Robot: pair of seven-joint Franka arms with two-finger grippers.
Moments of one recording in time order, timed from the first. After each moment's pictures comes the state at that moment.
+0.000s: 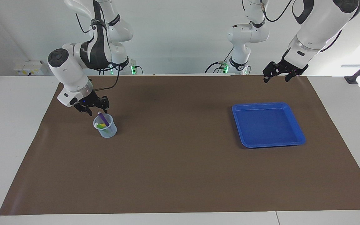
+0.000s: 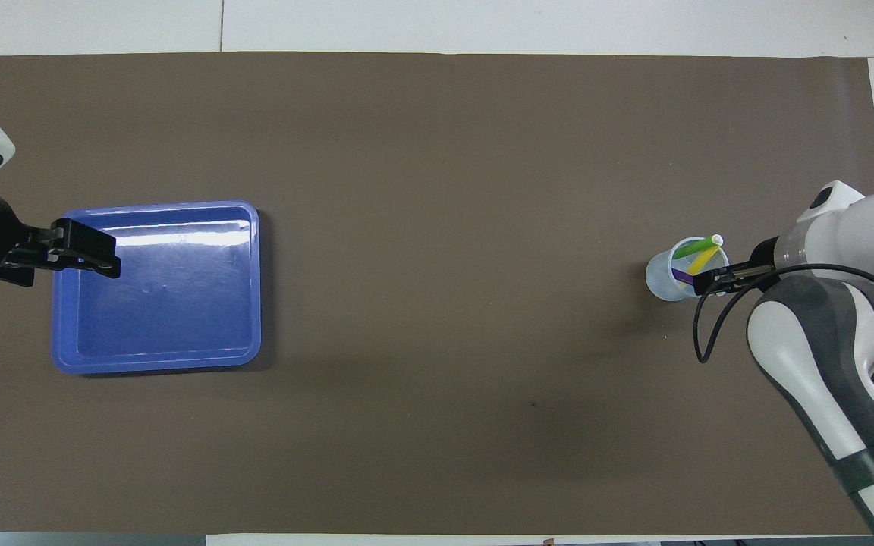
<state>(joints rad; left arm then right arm) -0.04 -0.04 -0.10 -1.62 -0.06 1.45 -0.15 0.03 -0.04 -0.05 -2.17 0.06 2.09 -0.18</state>
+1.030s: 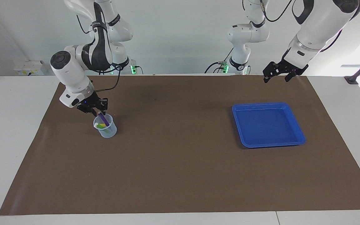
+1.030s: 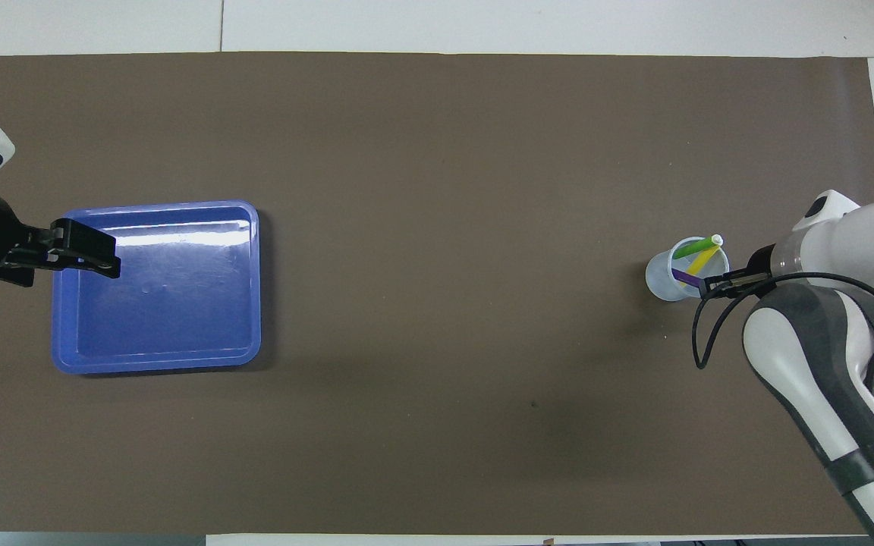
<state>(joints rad) -0.04 -0.04 -0.10 -1.62 -0.06 1.45 -0.15 0.02 -0.04 -0.05 -2.22 0.06 2.13 -0.20</state>
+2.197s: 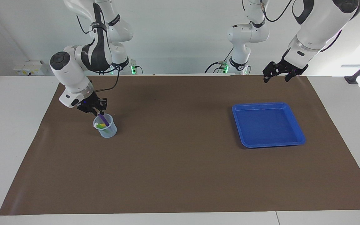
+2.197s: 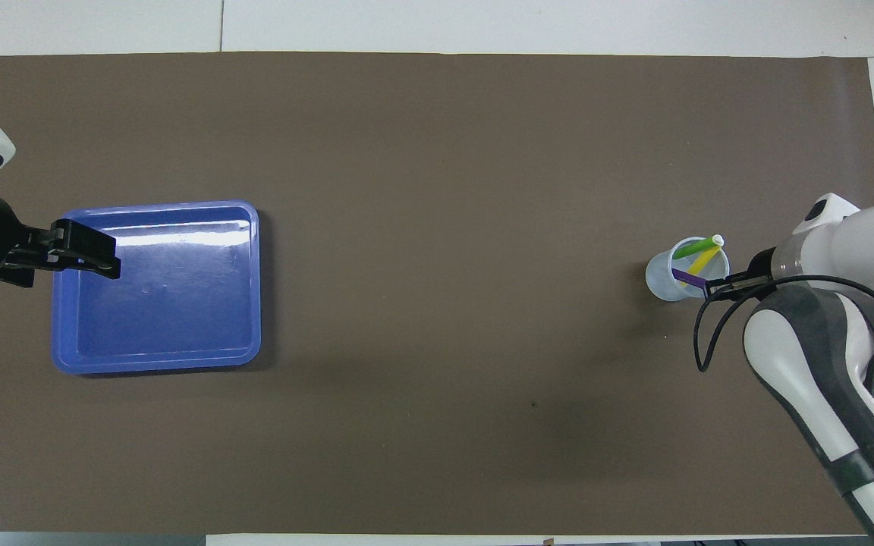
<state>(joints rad) -0.04 -0.04 -0.10 -1.62 -0.06 1.45 -0.15 0.01 -0.04 -0.05 -2.23 0.06 2.13 -0.21</state>
